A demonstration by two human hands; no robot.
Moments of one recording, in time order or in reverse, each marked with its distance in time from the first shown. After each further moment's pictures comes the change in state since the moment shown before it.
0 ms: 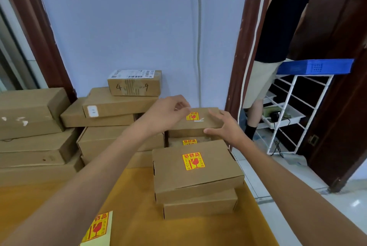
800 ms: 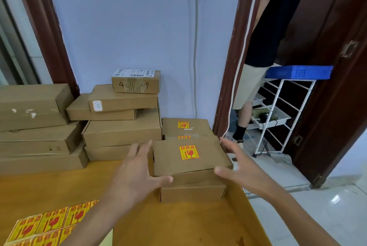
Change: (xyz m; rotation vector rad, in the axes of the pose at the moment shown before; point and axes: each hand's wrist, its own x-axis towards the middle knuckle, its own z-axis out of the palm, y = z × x) left_hand -0.167 -0.021 0.037 0.156 0.111 -0.321; right_hand -0.193 -0.039 -0.031 0.126 -0.159 -0.009
